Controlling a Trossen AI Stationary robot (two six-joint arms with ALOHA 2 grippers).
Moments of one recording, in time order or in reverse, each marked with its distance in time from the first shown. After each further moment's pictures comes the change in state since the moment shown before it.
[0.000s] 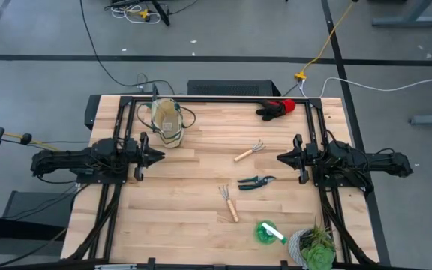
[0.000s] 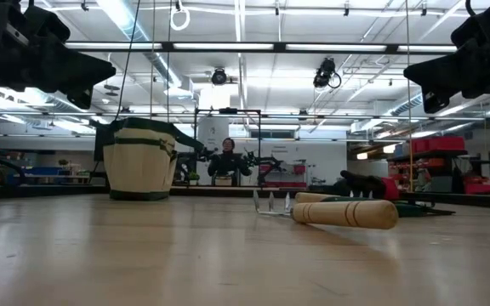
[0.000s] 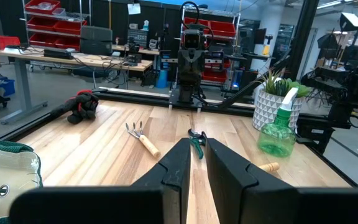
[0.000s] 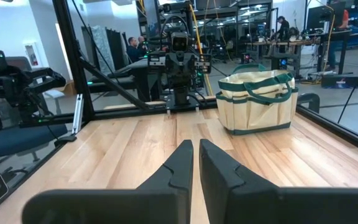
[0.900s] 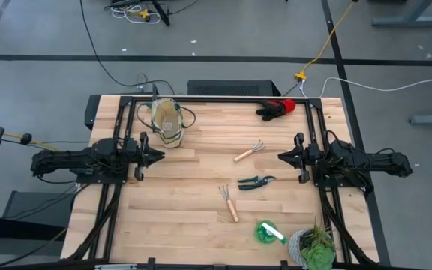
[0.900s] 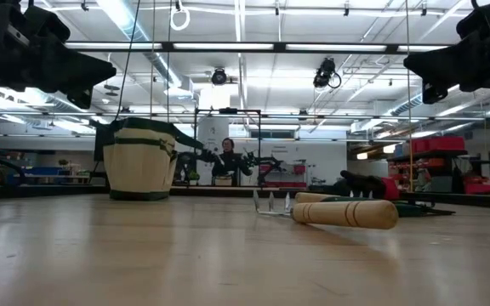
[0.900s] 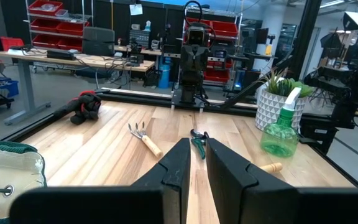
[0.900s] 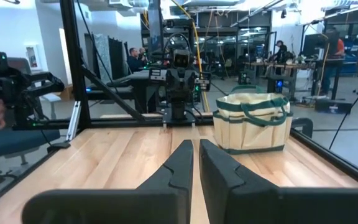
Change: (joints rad) left arm 0.000 0.000 0.000 0.000 -0.011 0.007; right arm 0.000 0.000 0.000 0.062 0.001 -0.081
